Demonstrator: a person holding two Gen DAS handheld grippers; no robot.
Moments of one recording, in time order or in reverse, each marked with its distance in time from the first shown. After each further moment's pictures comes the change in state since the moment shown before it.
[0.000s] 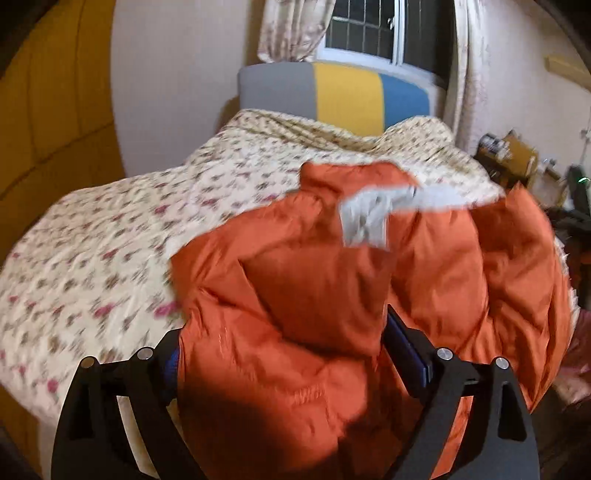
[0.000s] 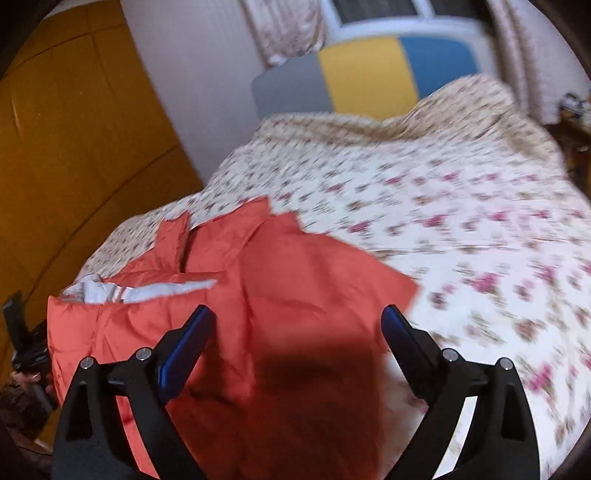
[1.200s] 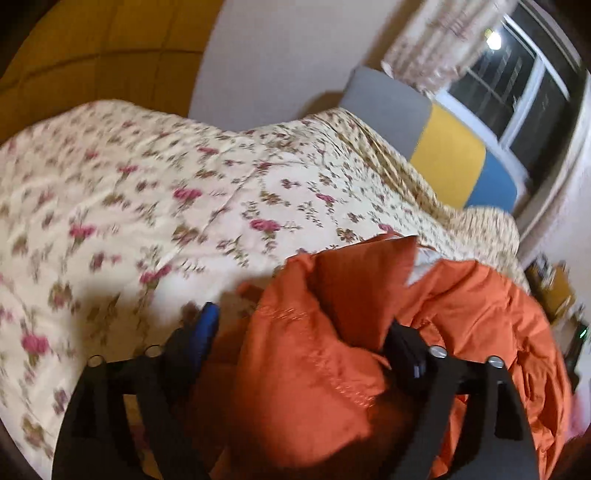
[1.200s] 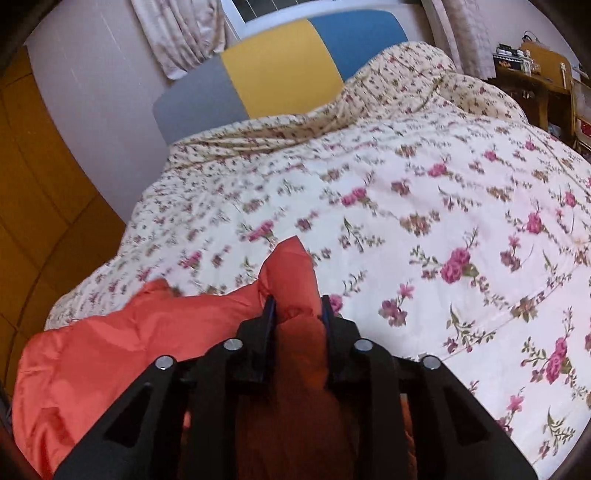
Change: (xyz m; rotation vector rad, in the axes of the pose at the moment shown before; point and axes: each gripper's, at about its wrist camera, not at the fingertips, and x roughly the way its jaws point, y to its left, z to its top) left arm 0.108 0.094 0.050 -0.507 -0.041 0.102; right arm 0.113 -0.035 0.063 0.270 -0.082 -0.271
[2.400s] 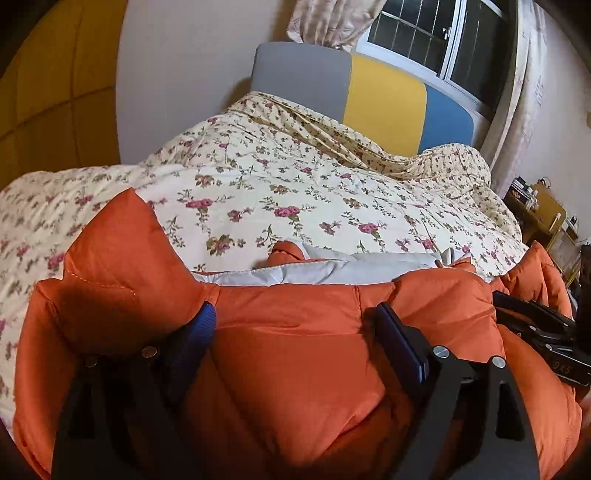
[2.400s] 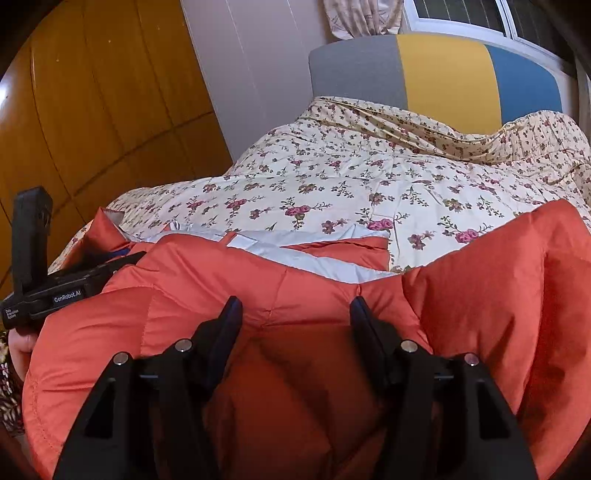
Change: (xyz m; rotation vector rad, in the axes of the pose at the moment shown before) left arm 0.071 -0.117 0.002 0.336 0.065 -0.073; right arm 0.002 0.131 -0.048 -0.468 0.074 0.289
